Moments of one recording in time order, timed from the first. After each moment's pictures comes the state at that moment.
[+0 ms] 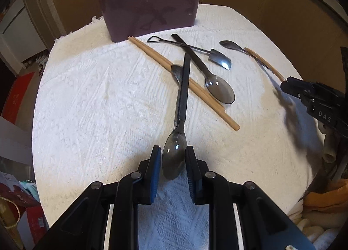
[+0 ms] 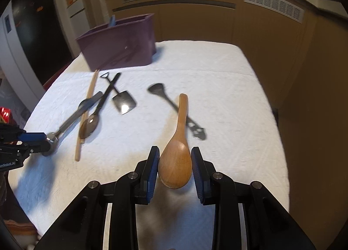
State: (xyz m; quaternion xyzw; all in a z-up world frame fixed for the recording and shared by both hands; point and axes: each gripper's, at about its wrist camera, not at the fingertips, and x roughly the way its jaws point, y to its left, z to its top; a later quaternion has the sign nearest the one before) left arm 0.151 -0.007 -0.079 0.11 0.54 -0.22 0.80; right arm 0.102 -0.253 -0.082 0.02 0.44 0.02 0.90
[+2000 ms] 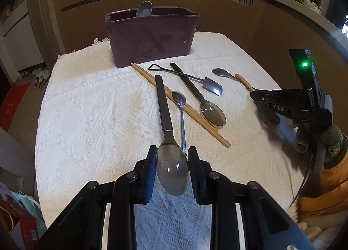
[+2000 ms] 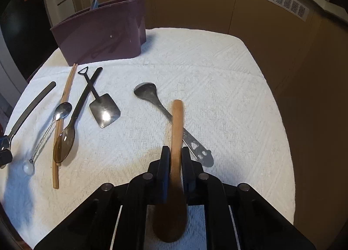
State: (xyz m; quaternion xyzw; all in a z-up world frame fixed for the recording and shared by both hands) left arm 0.149 0.009 -0.055 0.07 0.48 -0.25 0.84; right arm 0.159 -0.244 -0.101 0.00 0.48 -0.03 0.88
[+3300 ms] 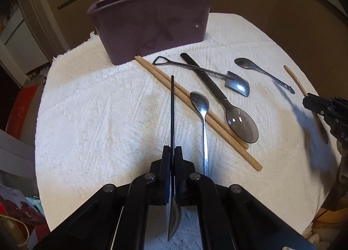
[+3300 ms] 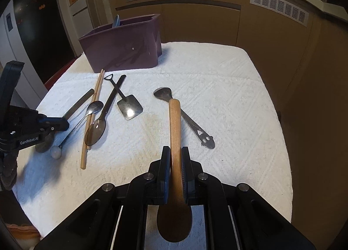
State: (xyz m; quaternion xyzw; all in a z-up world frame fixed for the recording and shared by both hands) left arm 0.188 -0.022 -0.078 0.13 0.50 -0.20 0.83; right arm 0.108 -0.250 -0.075 0.02 0.43 0.02 0.90
